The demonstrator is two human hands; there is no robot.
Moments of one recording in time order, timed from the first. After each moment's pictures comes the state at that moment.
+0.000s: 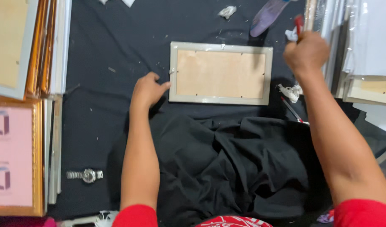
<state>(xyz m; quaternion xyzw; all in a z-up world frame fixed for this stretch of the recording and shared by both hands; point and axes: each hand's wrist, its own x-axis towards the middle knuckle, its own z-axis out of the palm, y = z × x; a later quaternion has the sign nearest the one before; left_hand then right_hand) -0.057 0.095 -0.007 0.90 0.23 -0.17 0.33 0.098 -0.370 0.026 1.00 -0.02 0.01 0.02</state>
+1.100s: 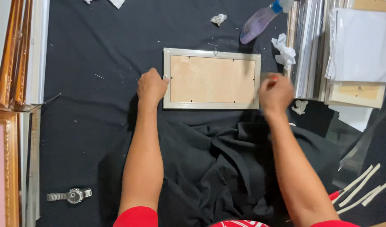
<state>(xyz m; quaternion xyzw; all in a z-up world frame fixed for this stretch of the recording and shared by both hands) -0.014 0.070 0.009 0.89 0.21 -0.20 0.35 -0.003 -0.308 0.008 0.94 -0.10 0.10 -0.32</state>
